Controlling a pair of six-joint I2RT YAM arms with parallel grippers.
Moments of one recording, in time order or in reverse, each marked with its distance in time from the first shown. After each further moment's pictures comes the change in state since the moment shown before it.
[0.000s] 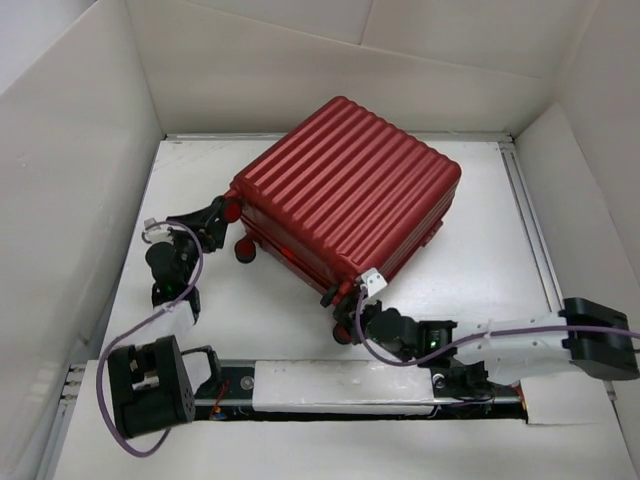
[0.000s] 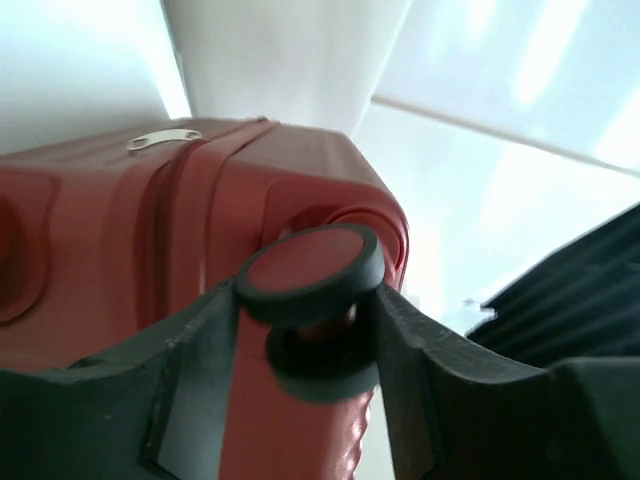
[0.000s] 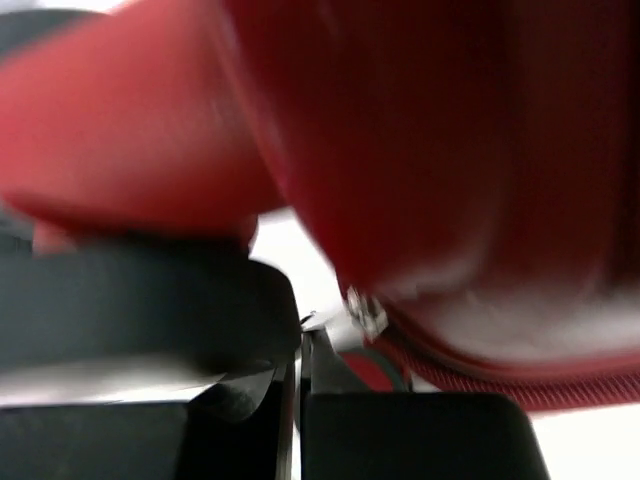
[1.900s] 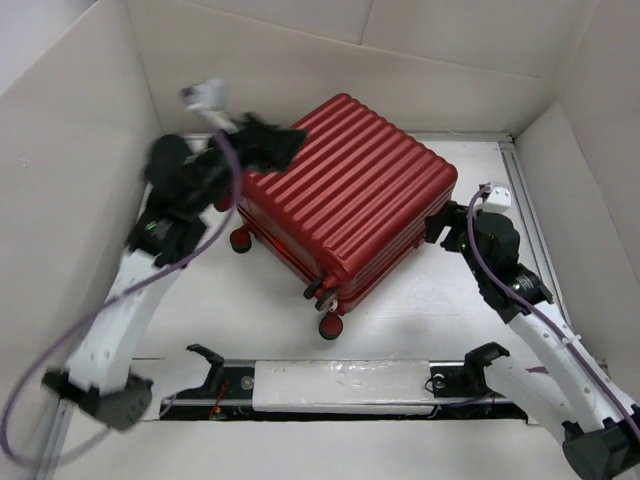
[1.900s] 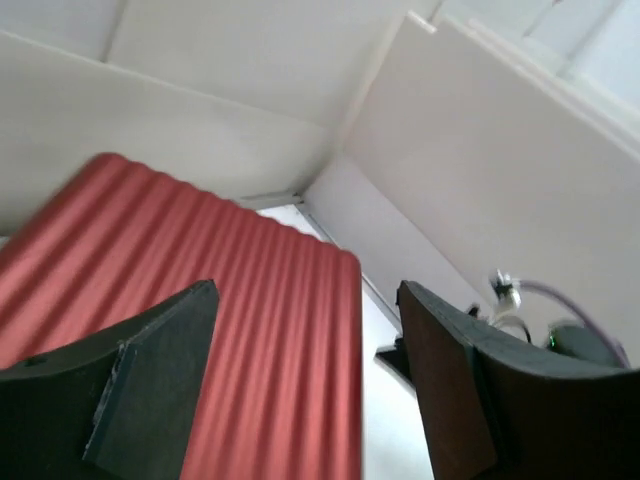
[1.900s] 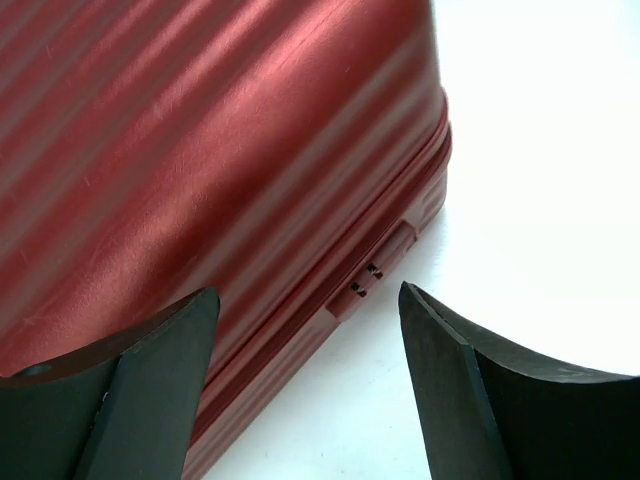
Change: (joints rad) left arm -0.588 -0.023 1.147 -0.998 -0.156 1.133; right arm -0.995 -0.349 0.315 -0.532 -0.226 -0.139
